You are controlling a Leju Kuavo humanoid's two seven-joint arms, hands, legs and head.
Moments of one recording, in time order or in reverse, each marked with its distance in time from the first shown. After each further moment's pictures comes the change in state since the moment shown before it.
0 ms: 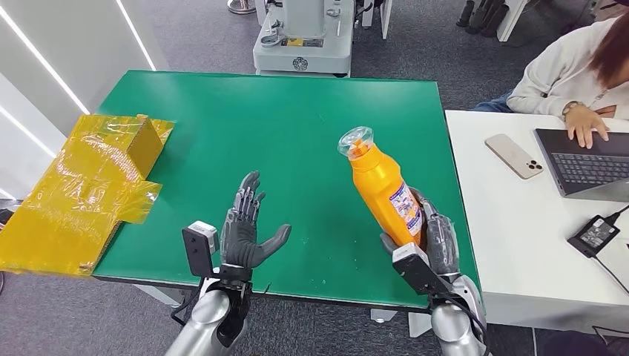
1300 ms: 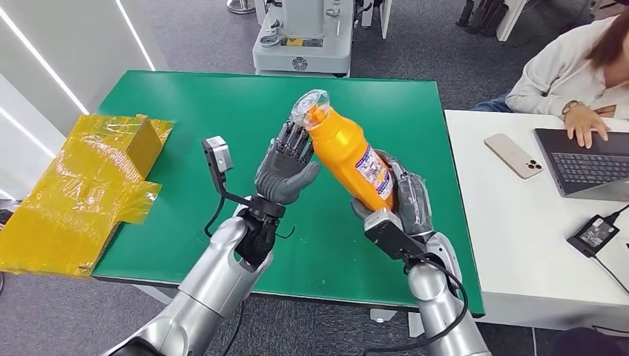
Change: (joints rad) left arm -0.397 -0.085 -0.019 0.248 0.320 -0.378 0.103; right arm -0.220 0.073 0.073 0.116 0.015 0.043 -0.019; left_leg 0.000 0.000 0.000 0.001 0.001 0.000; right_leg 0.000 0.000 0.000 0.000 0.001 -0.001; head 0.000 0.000
